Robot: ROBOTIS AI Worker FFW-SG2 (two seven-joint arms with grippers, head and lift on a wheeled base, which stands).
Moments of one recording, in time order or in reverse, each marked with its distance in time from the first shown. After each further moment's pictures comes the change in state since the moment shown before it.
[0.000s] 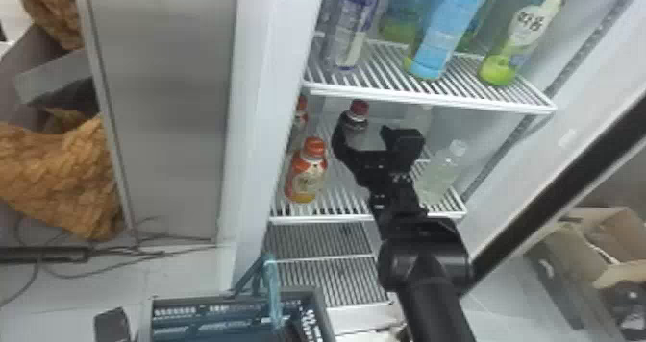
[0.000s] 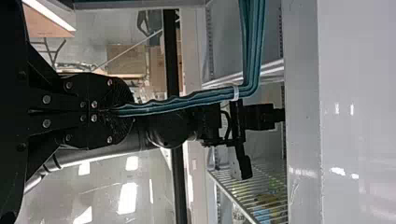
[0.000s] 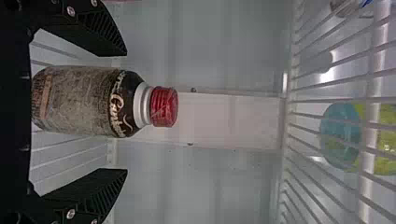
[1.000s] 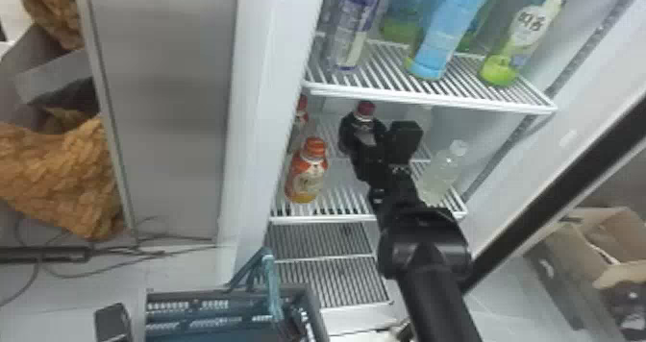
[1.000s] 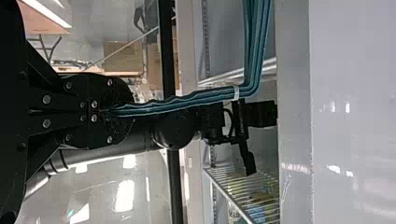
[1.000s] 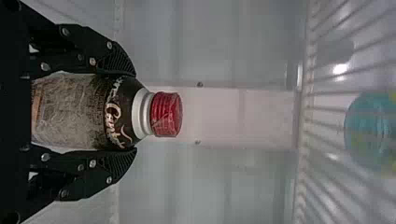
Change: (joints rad) left arm -0.016 0.003 -0.009 0.012 0.017 -0.017 -0.001; right arm -0.049 -0.018 0.012 0.046 -0.035 0.043 -0.028
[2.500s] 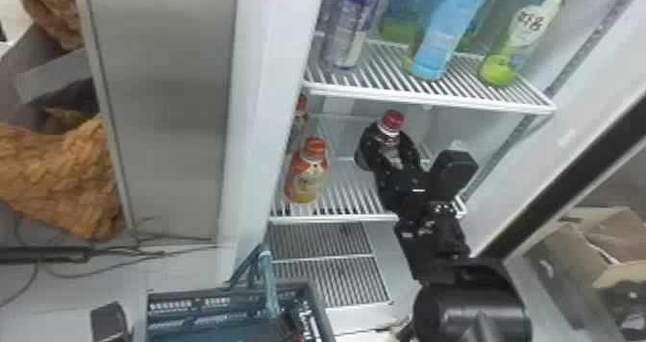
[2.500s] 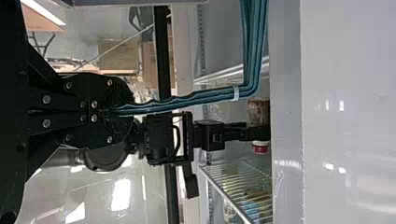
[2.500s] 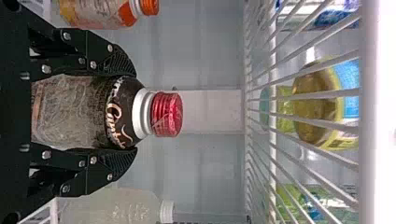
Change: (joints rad) left arm 0.002 -0.001 0.004 0.000 0.005 -0.015 -0.005; right arm 0.389 0.022 -0.056 -0.587 -0.099 0.131 0.034
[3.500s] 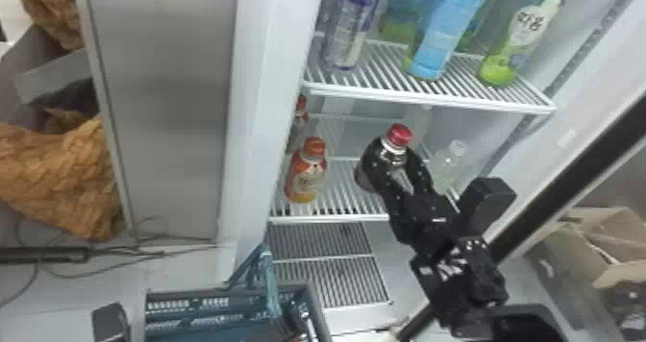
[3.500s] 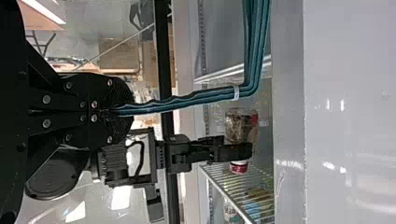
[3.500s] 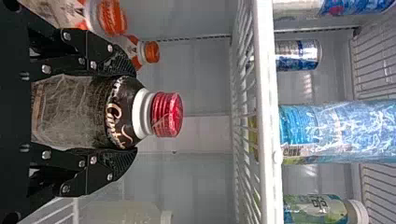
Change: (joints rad) left arm 0.000 0.001 -0.004 0.000 0.002 0.000 -0.001; right arm 0.258 -0.012 -0.008 -0.319 -0.070 0.088 0.033
